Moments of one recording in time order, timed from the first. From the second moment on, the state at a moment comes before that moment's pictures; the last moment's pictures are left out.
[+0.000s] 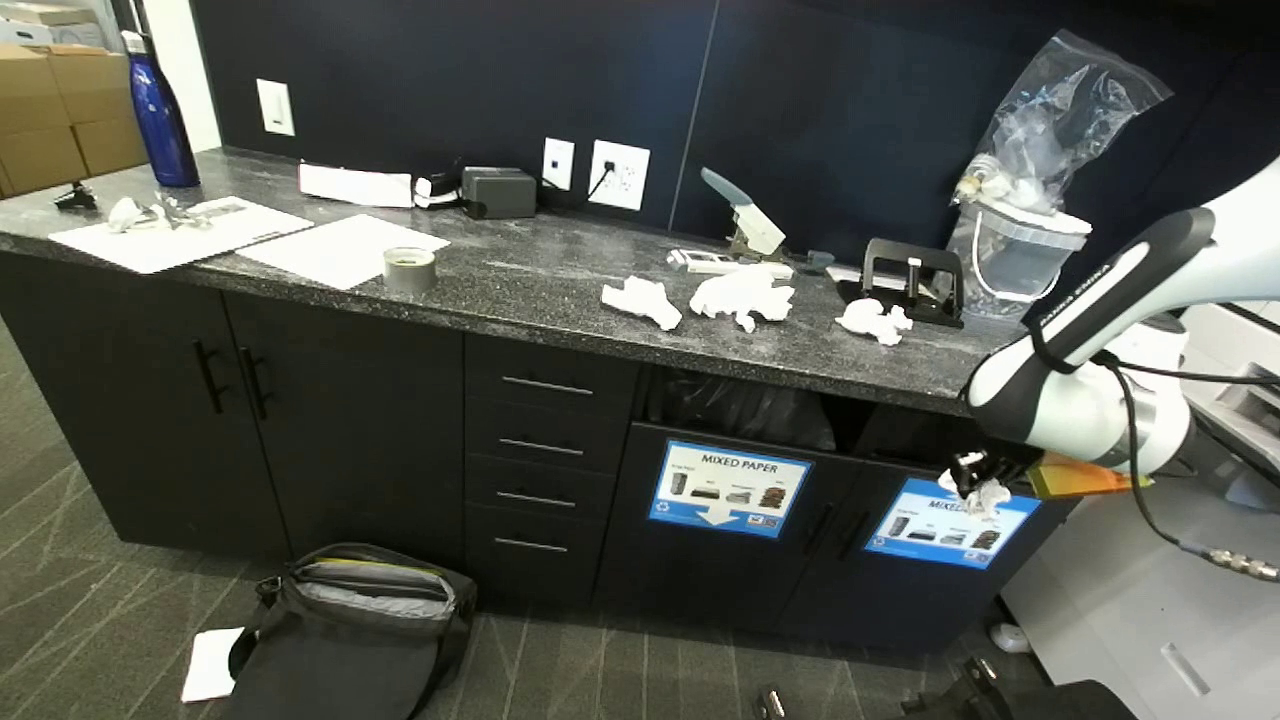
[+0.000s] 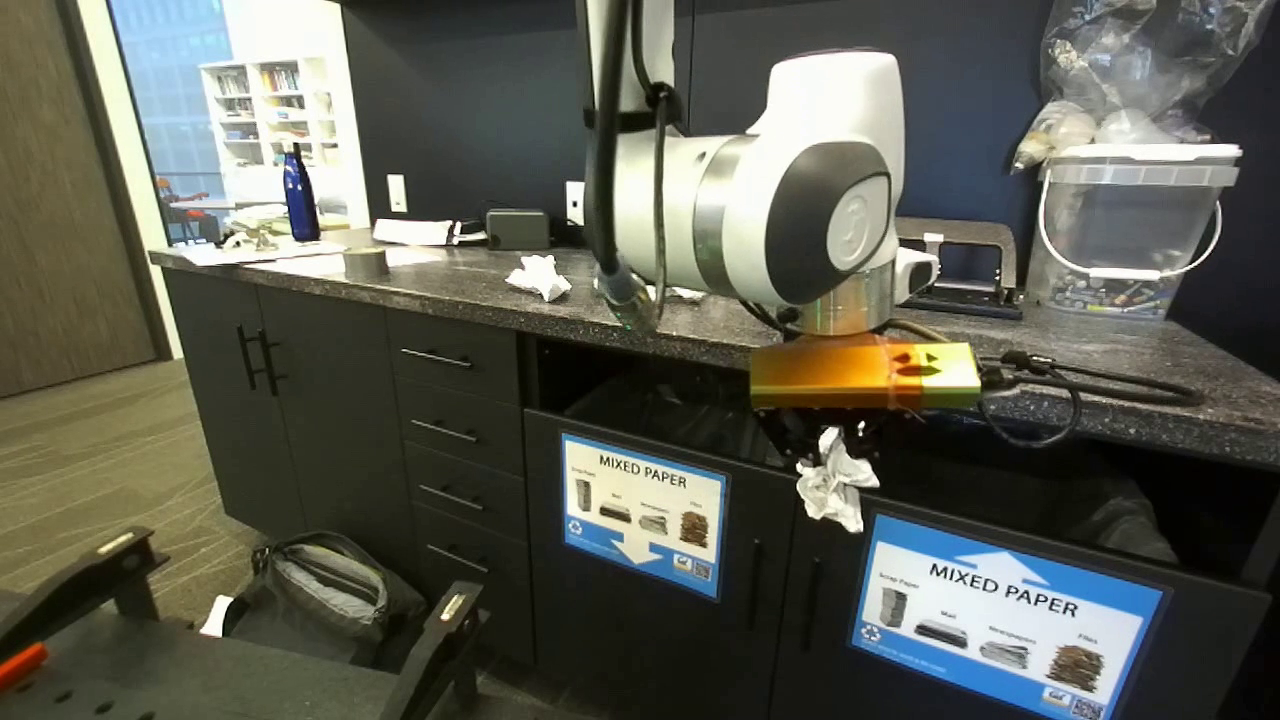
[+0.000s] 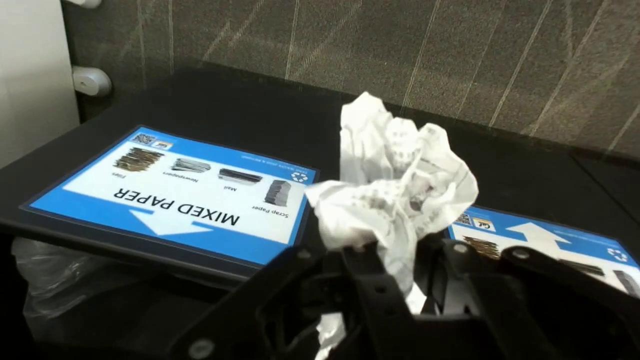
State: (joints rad) arm -0.60 0.55 0.00 -2.32 -0.08 3.16 -0.52
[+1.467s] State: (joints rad) arm -1.18 0.98 0.42 -1.96 -0.52 3.42 -0.63
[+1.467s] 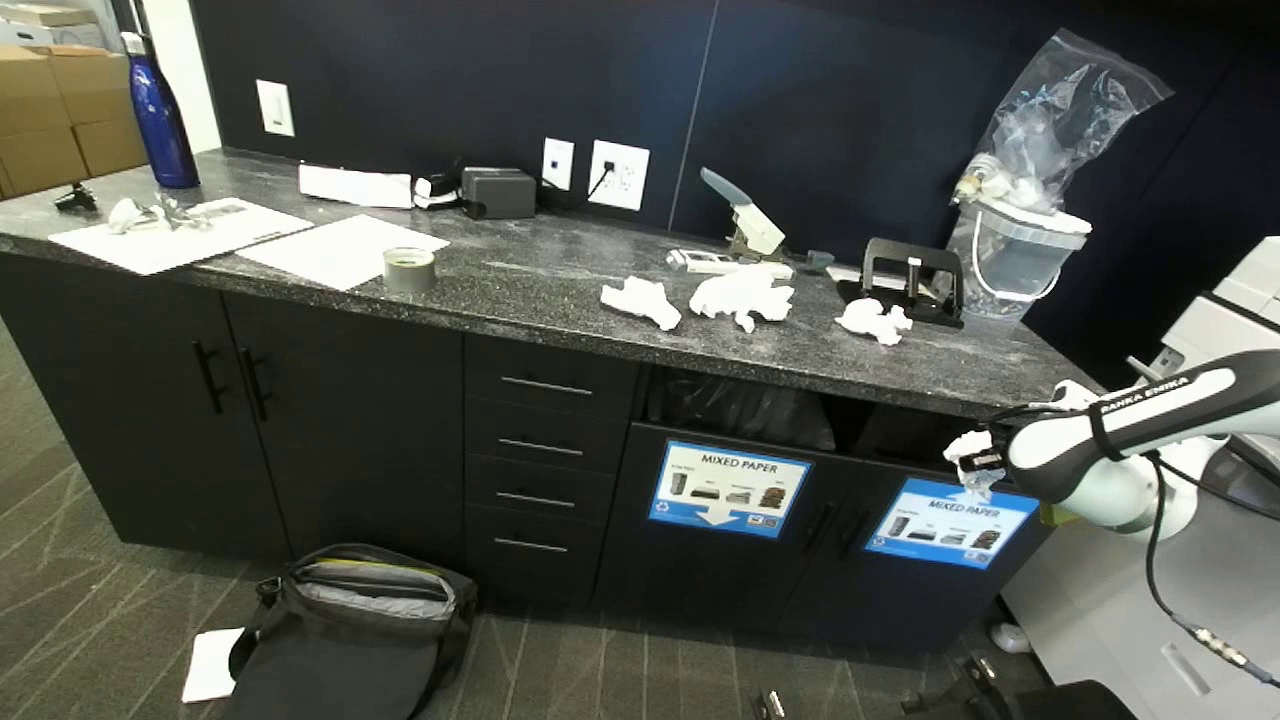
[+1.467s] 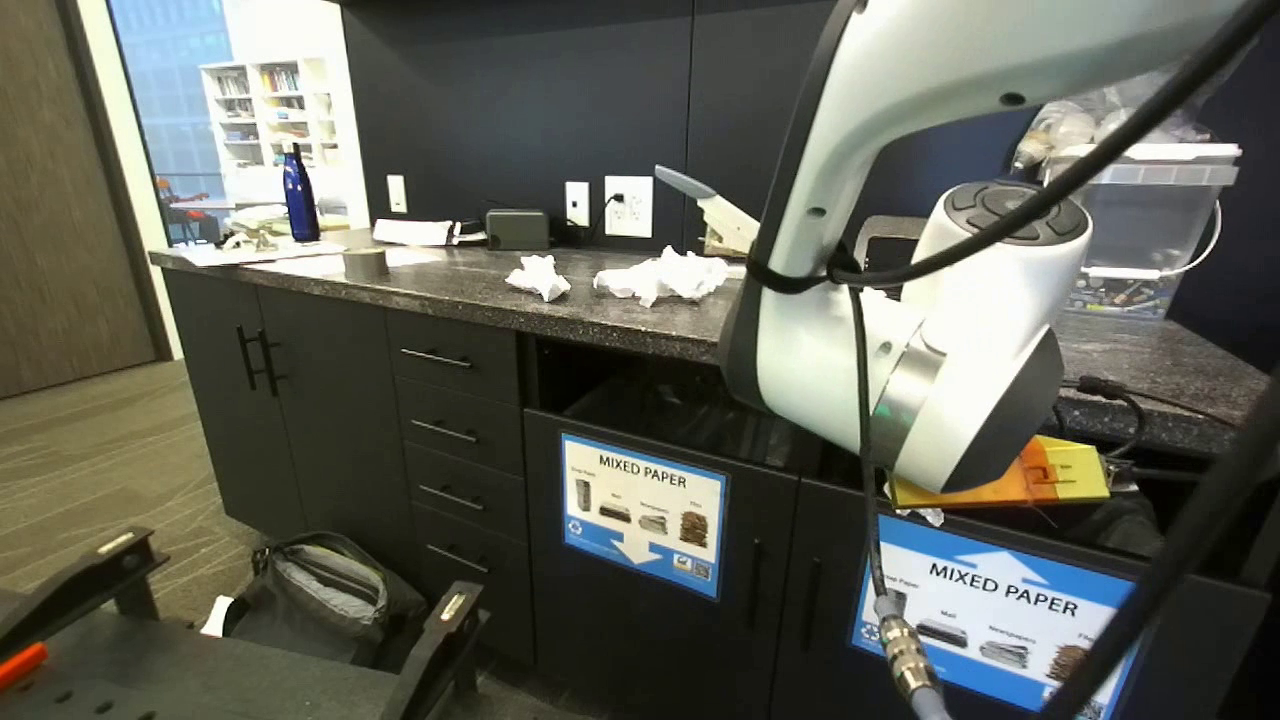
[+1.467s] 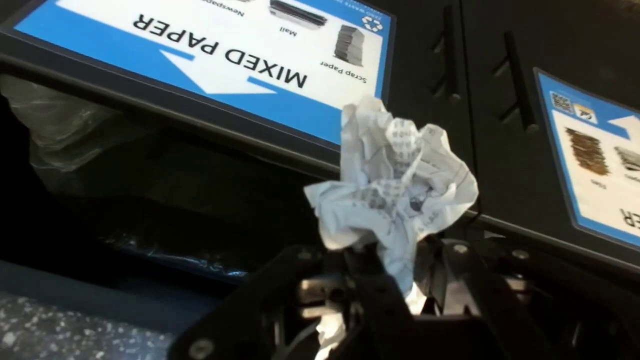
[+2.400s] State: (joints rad) arm -1.33 1.25 0.62 -1.66 -0.50 3.19 -0.63
